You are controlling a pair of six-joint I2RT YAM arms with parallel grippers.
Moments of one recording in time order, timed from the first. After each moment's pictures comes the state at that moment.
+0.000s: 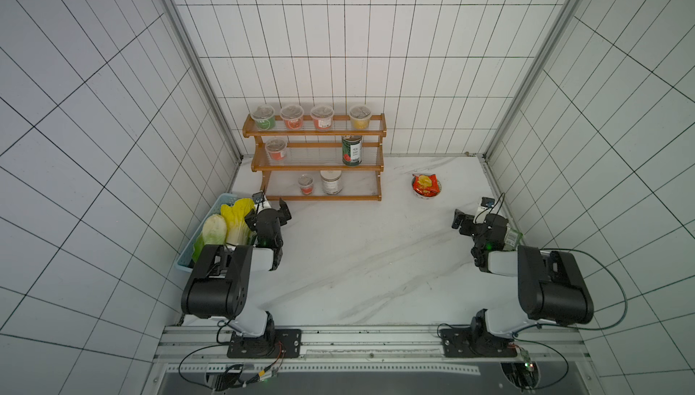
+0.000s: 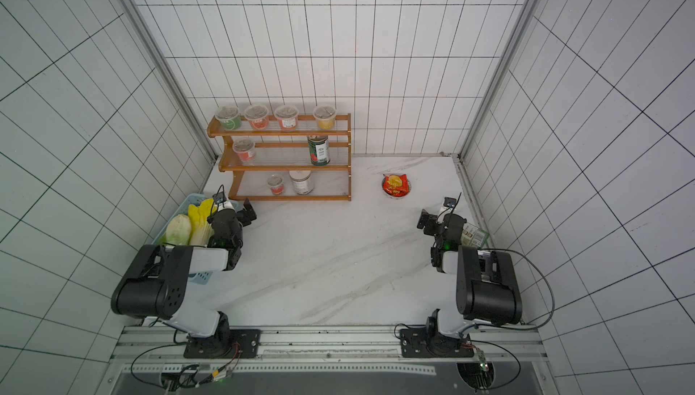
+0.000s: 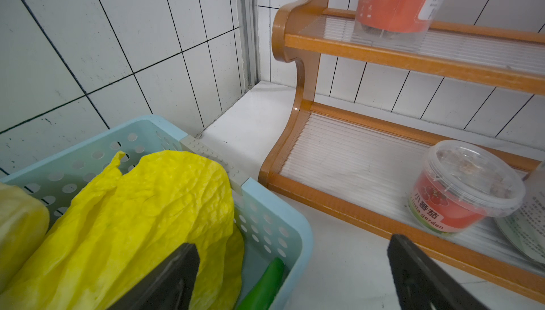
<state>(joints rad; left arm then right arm) -0.03 1.57 0.43 0.84 -0.39 -0.18 -0.07 1.53 0.39 0.76 -0.05 0.07</state>
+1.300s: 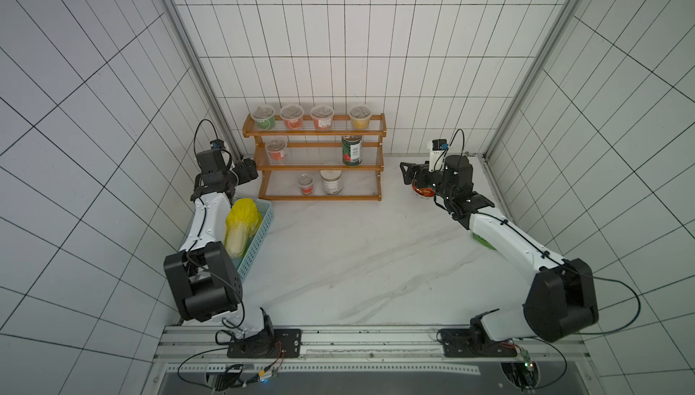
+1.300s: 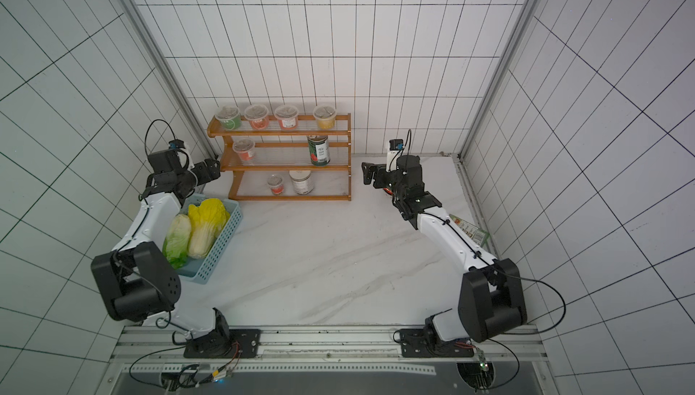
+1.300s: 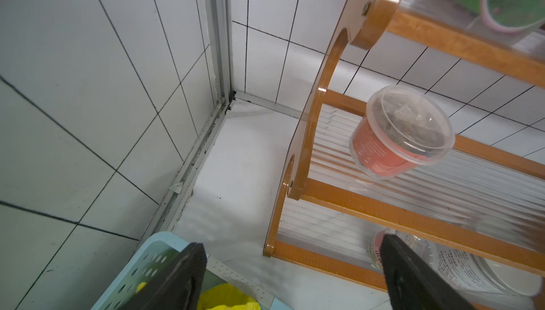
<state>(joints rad) 0.33 1.62 1.33 -0.27 0.22 -0.13 0.45 1.47 1.13 0.06 -0.08 0.24</state>
